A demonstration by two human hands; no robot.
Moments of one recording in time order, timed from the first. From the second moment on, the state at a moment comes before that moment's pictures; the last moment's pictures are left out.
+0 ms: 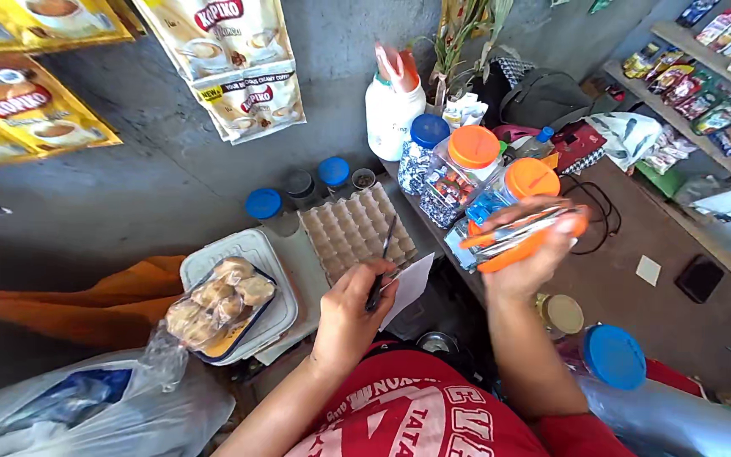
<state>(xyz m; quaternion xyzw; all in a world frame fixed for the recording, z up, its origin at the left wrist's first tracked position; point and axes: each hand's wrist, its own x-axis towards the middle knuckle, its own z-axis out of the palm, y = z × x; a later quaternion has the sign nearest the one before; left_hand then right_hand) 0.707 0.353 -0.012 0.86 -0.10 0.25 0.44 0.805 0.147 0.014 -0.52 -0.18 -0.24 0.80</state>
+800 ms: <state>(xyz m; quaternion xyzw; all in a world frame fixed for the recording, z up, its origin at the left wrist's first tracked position) 0.701 0.330 -0.021 0.87 -0.14 0.26 0.41 0.783 0.166 -0.011 -0.62 -0.21 -0.15 0.74</state>
